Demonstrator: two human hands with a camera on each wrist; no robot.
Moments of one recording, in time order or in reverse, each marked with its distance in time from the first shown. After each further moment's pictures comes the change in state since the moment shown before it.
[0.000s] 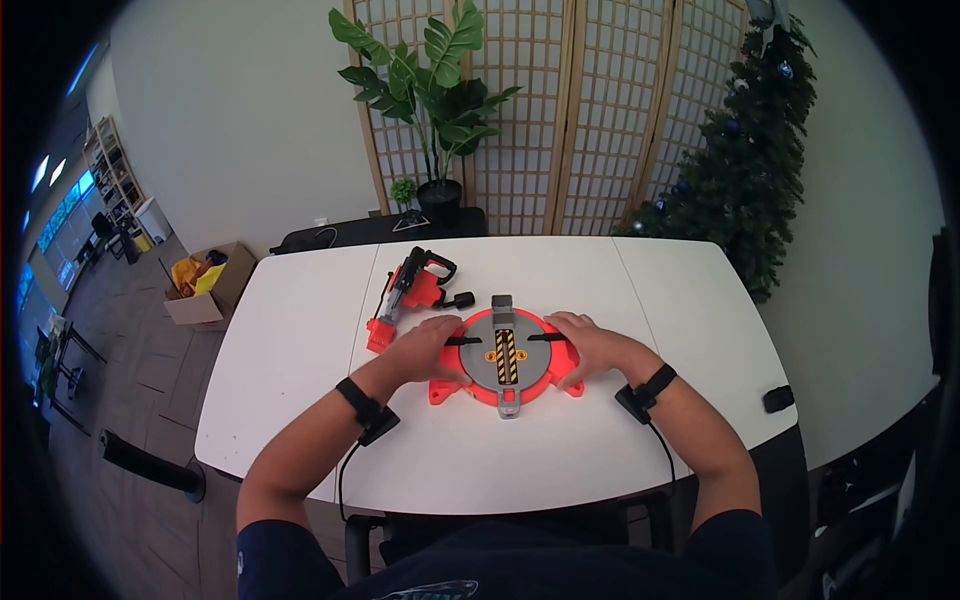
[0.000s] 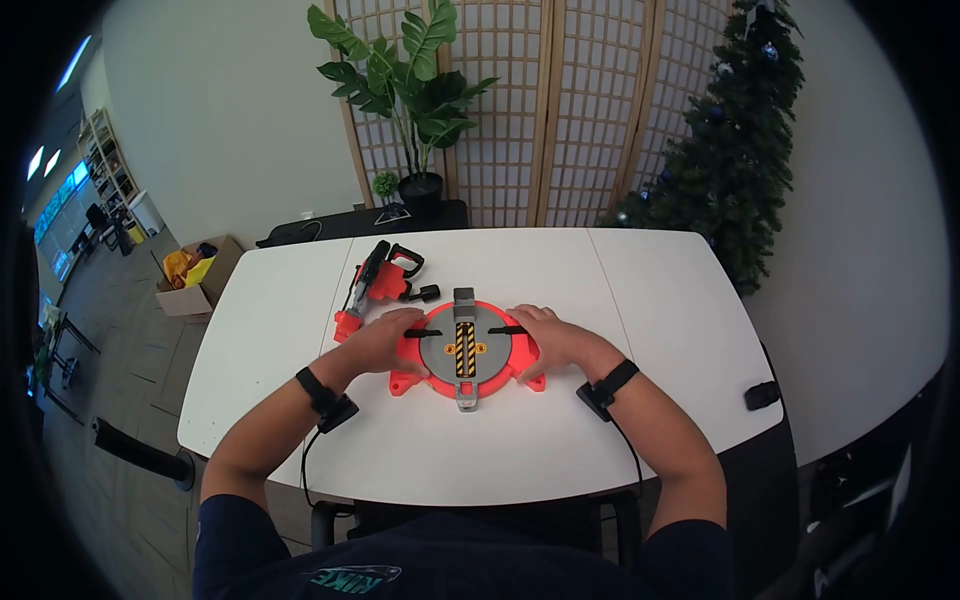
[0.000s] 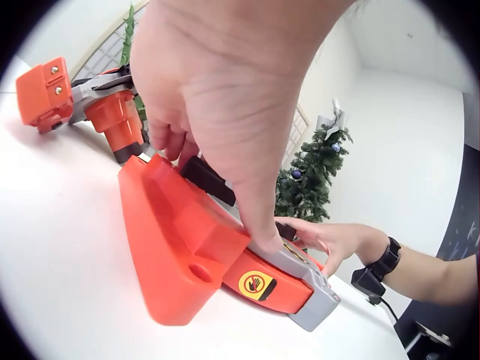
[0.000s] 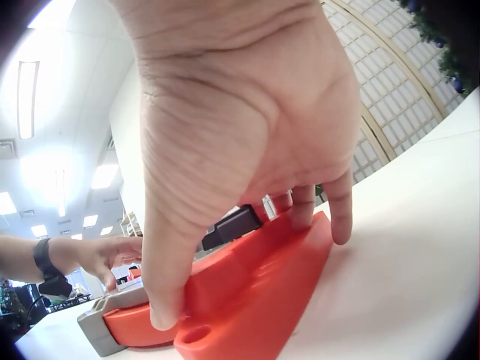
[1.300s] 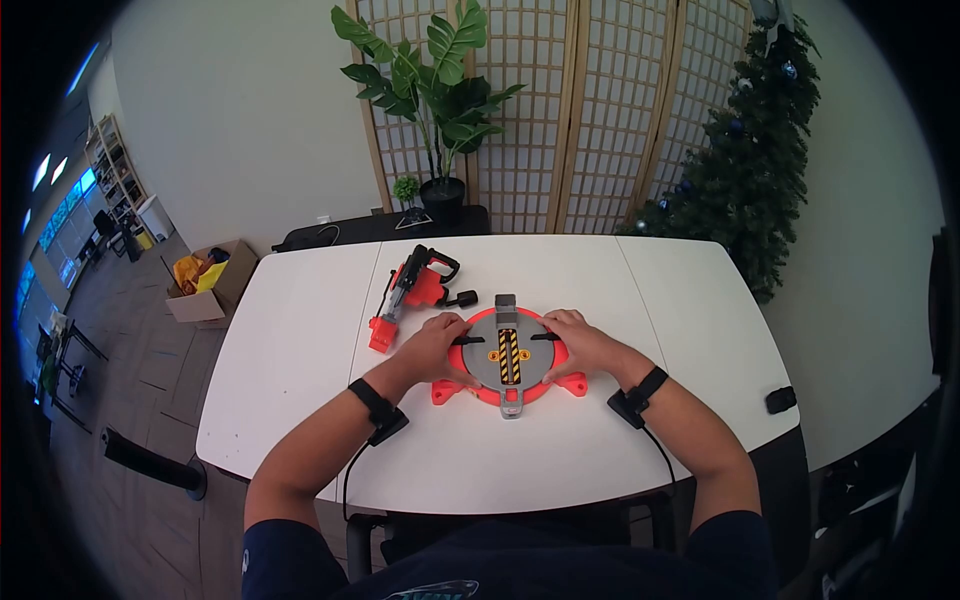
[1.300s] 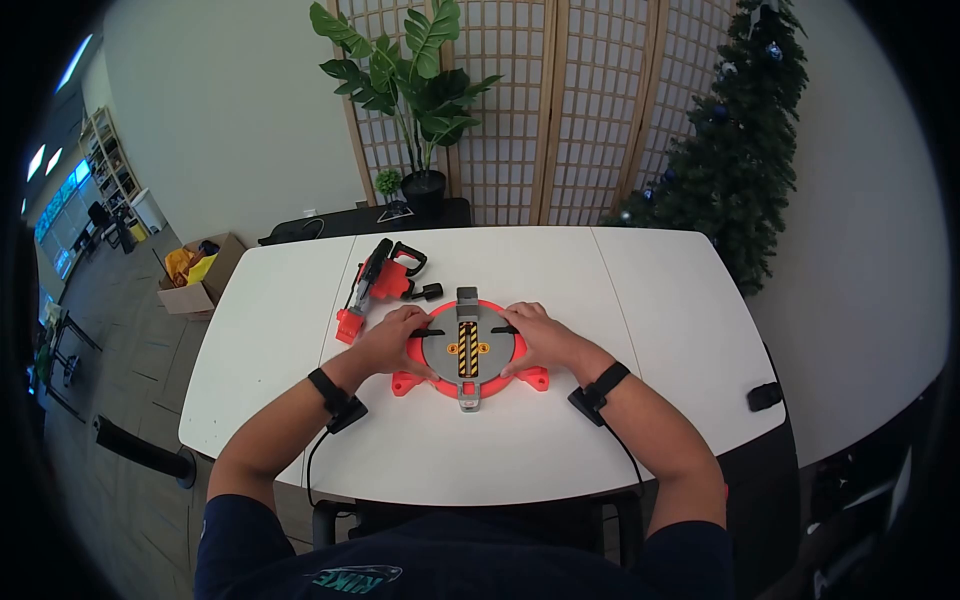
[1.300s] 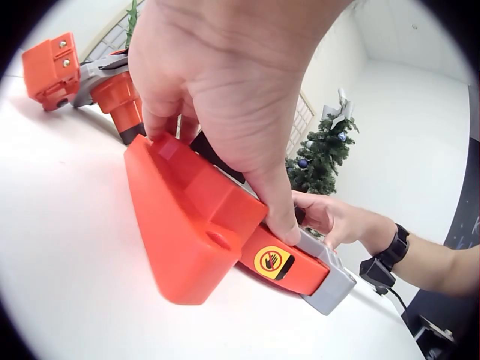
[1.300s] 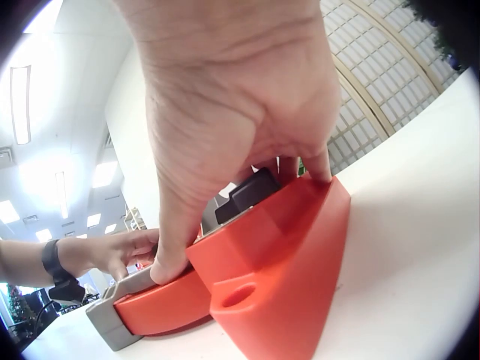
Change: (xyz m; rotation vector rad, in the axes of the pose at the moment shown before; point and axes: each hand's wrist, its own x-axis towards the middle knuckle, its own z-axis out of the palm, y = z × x) left_hand 0.007 -0.008 0.019 -0.045 0.017 -0.046; right_hand 0.015 -0.009 0.013 0.046 0.105 -0.067
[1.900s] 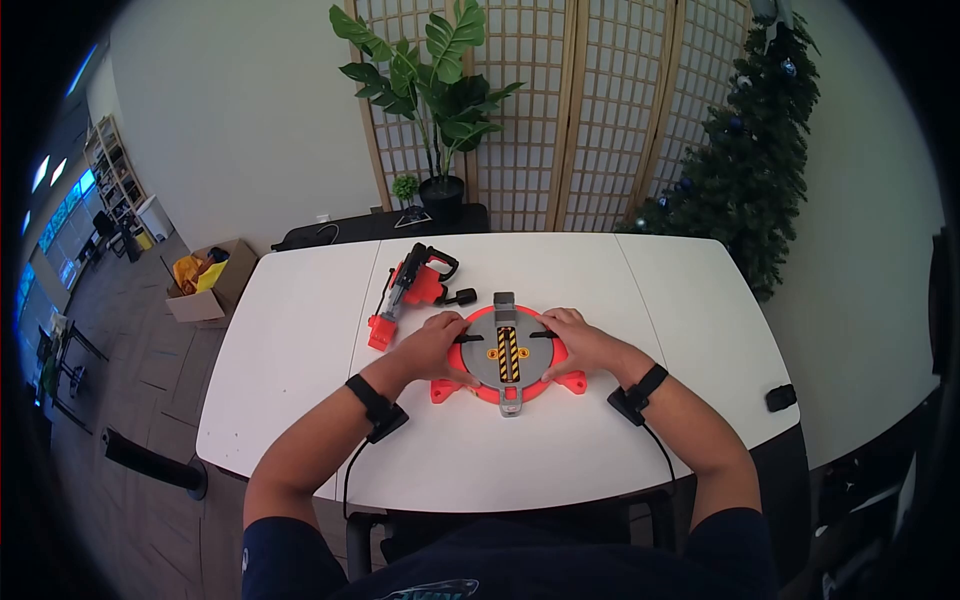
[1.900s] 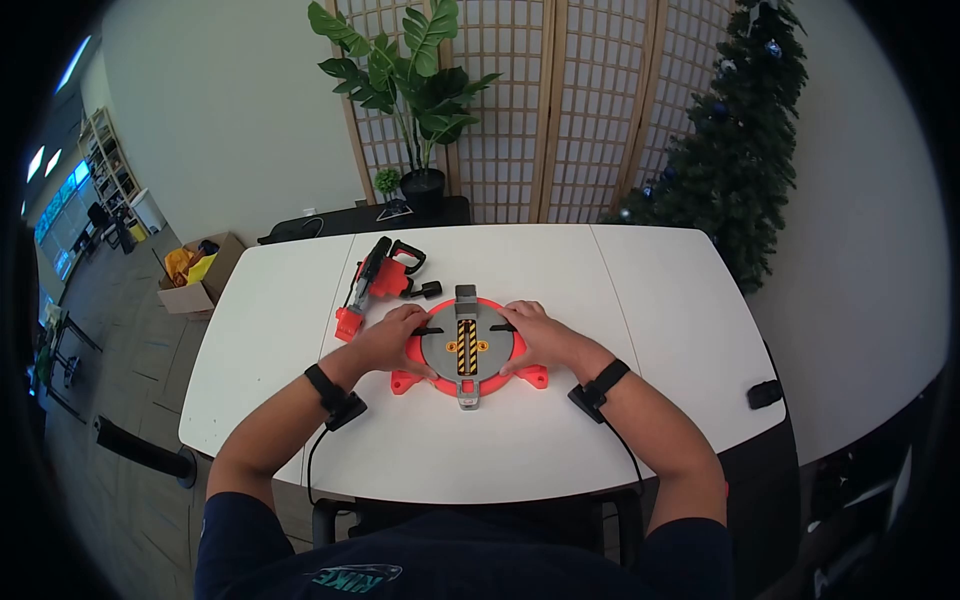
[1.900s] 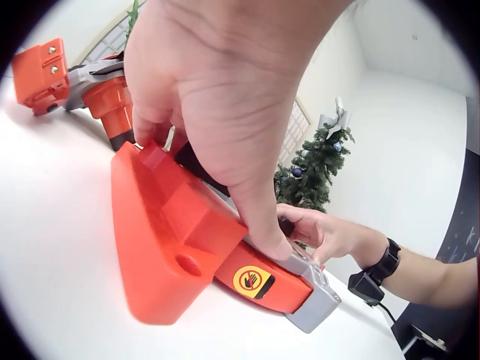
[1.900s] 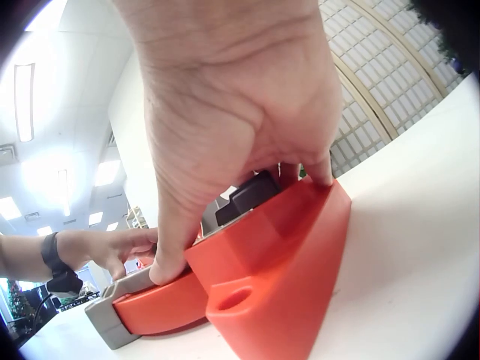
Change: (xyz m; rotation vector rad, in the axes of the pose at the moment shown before) left_hand 0.000 0.002 -0.003 0.049 -0.029 0.022; right_hand 0.001 0.004 0.003 0.002 -0.024 0.000
